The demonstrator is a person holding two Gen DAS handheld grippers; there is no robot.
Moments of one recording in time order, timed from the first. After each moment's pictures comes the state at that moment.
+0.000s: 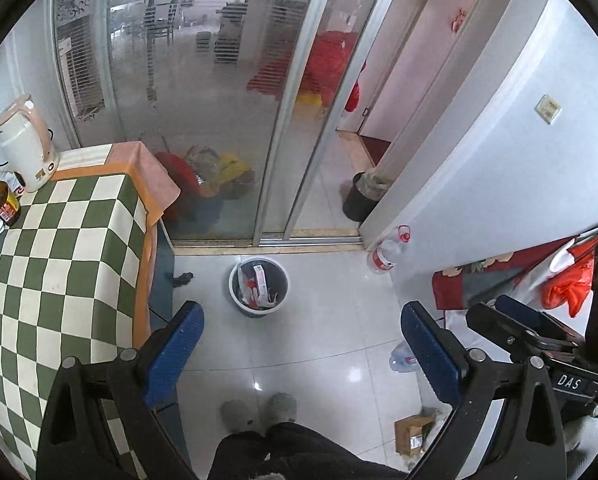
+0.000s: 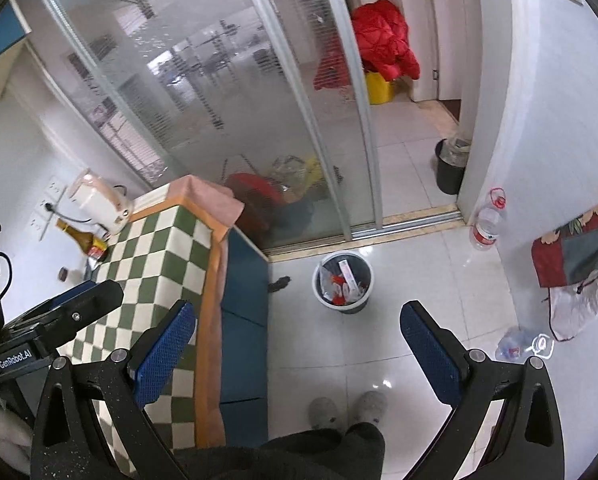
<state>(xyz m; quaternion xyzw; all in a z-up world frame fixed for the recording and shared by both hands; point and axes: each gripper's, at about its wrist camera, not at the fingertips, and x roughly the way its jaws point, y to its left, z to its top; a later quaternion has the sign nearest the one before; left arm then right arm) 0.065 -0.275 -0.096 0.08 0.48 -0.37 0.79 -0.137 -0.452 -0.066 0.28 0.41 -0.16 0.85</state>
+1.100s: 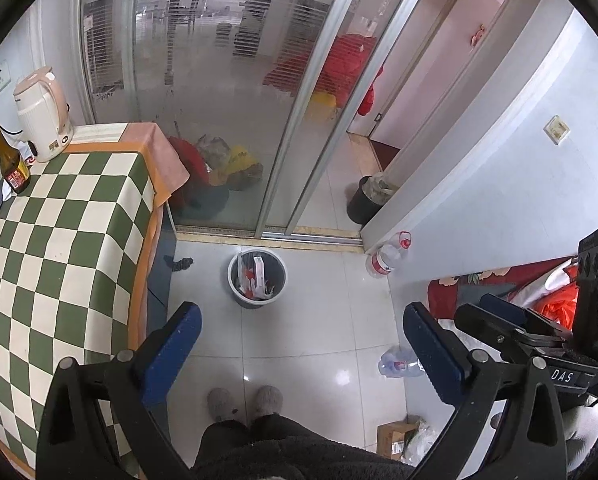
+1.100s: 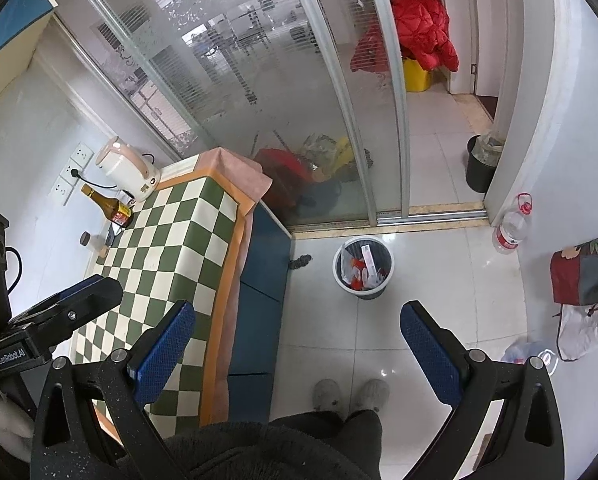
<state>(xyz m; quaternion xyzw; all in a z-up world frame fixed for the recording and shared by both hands) 0.049 -0.266 -0.088 0.04 0.50 -0.34 0.79 -0.121 -0.461 -0.077 0.27 0.45 -0.09 0.85</state>
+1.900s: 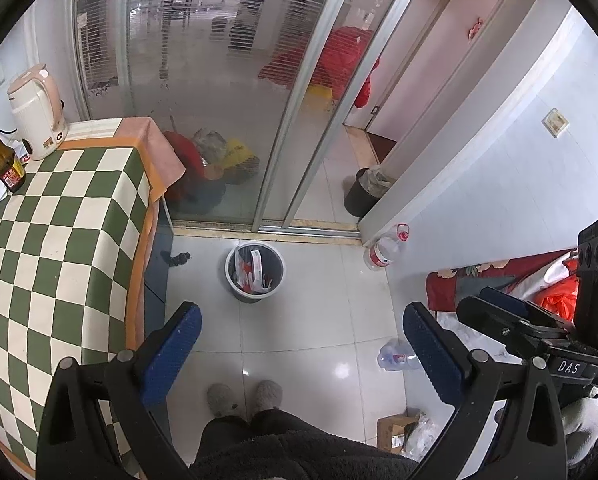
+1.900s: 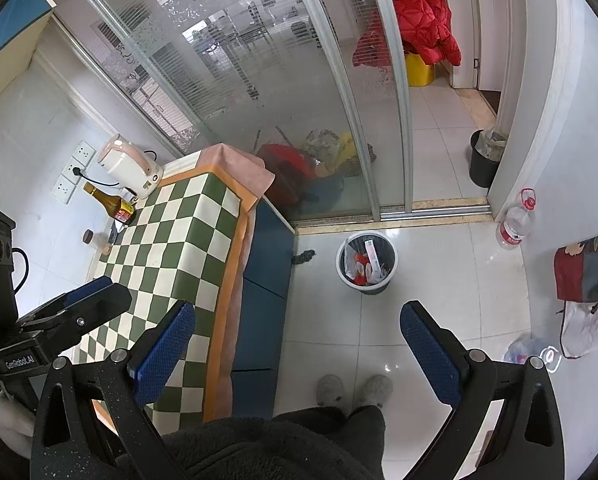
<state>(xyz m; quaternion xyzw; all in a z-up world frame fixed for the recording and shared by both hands) 0.048 -0.279 -0.092 0.04 0.51 -0.34 0.79 -0.118 -0.459 -0.078 0.28 0.45 -0.08 0.84</state>
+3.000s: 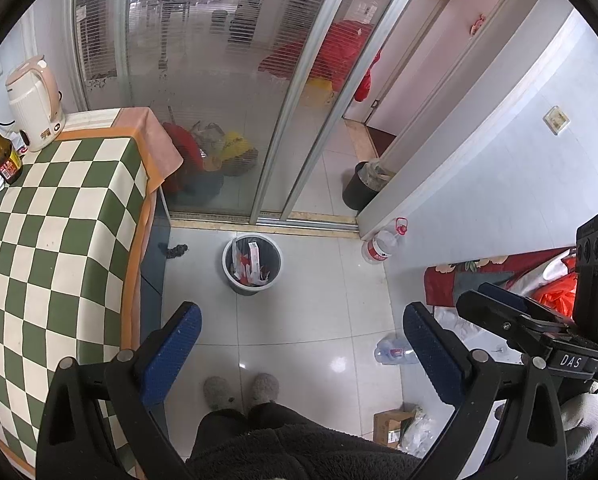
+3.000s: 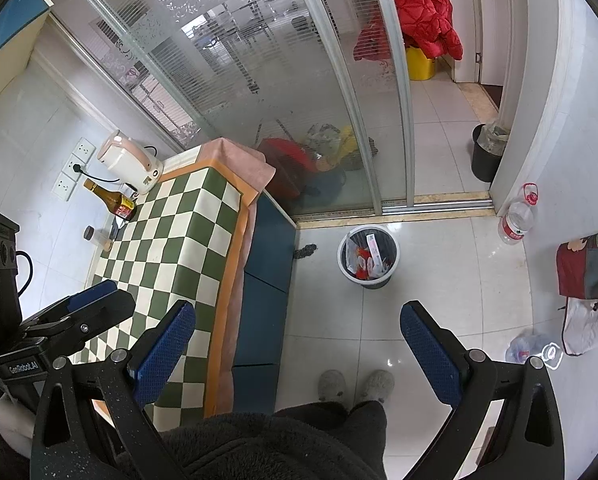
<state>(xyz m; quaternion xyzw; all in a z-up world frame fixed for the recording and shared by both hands) 0.044 -0.287 -0.098 0.04 0.52 -0.33 0.78 -0.124 -0.449 -0.087 0.28 0.45 -0.08 0.84</state>
